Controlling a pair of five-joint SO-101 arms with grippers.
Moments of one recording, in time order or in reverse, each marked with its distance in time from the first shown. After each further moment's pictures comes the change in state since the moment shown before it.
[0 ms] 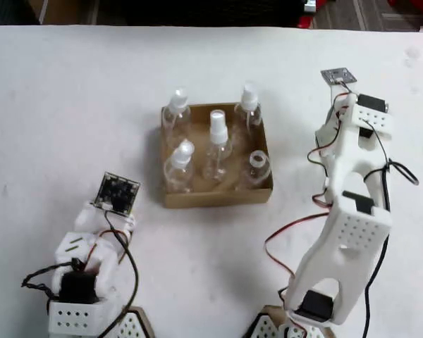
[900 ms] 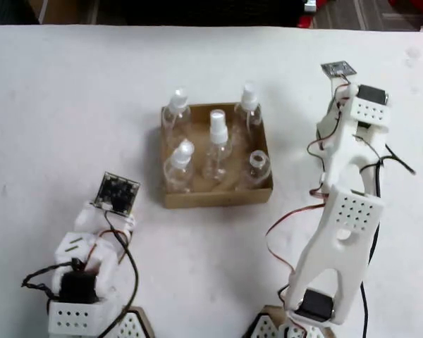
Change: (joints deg) left arm 0.0 0.0 0.0 0.0 0.0; right arm -0.1 14.2 -25.8 11.7 0.5
